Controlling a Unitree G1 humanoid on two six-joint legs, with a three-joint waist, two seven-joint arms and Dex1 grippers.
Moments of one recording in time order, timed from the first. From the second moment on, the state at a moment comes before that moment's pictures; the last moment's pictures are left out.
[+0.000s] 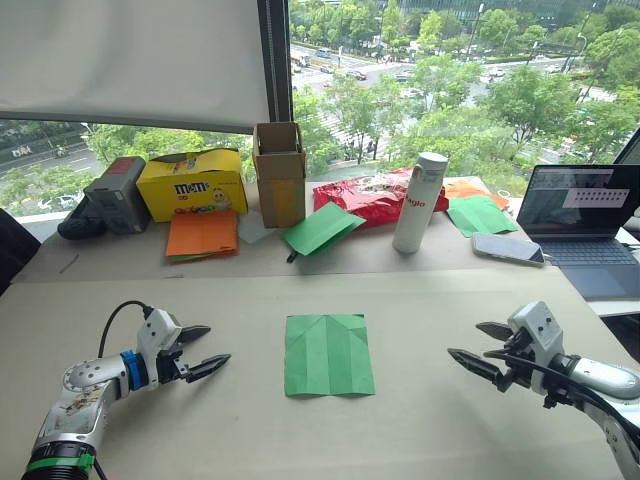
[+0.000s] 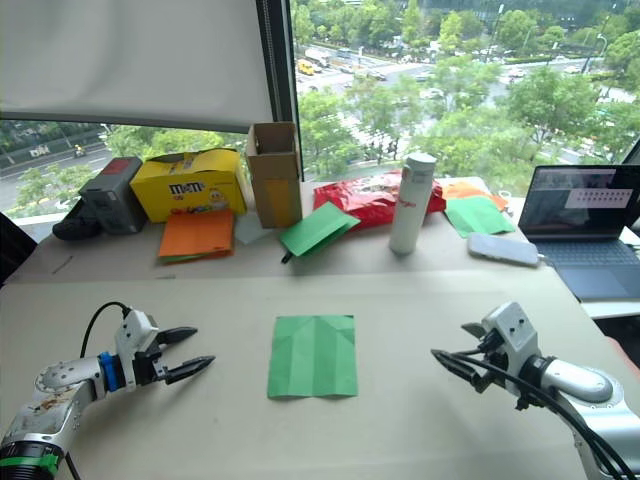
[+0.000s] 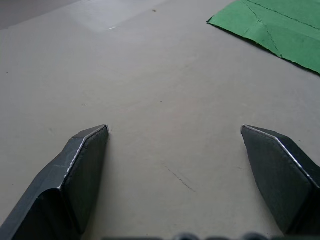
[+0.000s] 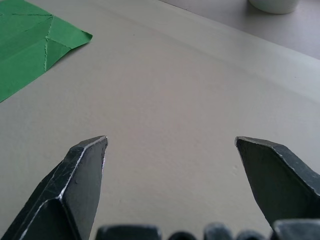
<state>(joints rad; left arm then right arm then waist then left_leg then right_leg) -0.17 0.70 0.14 0.34 -0.34 0.07 -1.09 0.05 -0.79 -0.25 -0.20 0.42 0.42 0.80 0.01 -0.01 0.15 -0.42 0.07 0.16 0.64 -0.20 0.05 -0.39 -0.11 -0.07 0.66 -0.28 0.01</state>
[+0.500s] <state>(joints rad) -0.29 0.70 0.01 0.08 -0.46 0.29 -1.31 0.15 -0.81 -0.24 -0.28 0.42 0.39 0.94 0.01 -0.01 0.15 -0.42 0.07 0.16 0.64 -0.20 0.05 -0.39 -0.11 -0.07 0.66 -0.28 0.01</state>
